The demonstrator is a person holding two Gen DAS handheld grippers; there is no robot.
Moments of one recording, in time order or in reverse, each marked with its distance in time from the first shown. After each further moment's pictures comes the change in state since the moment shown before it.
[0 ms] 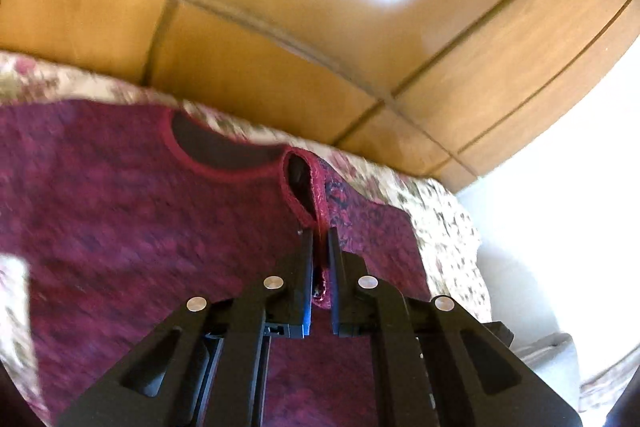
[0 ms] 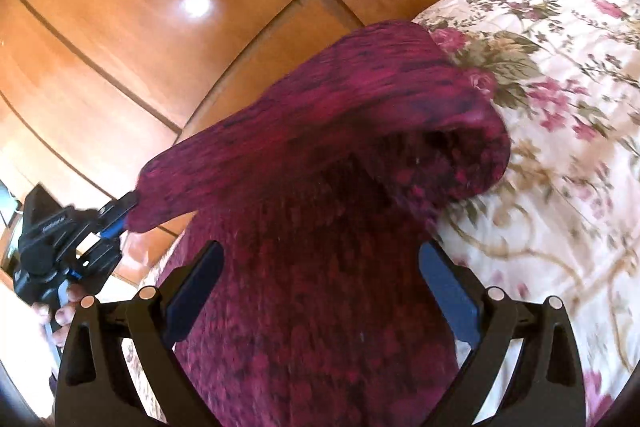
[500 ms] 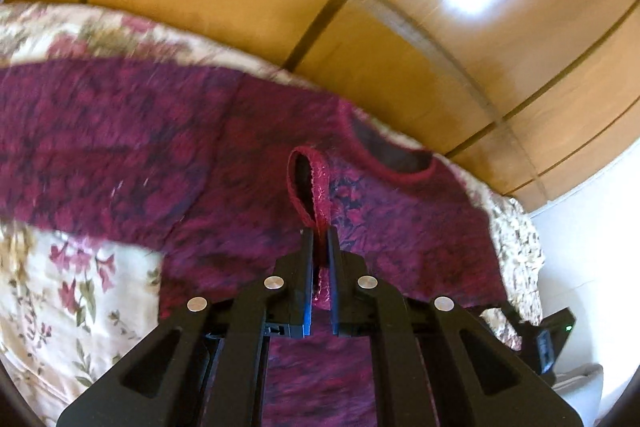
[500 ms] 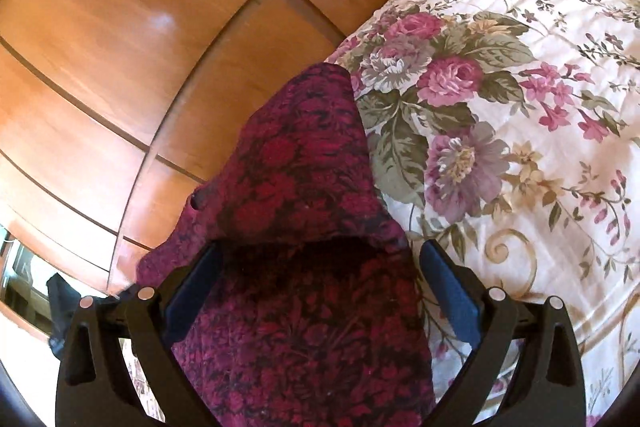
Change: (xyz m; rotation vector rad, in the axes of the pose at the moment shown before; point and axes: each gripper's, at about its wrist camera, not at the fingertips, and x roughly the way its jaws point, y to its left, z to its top) left arm -0.024 0.123 -0.018 -0.129 0.016 0.227; right arm 0.019 -0.025 0.004 0.046 0.025 -0.065
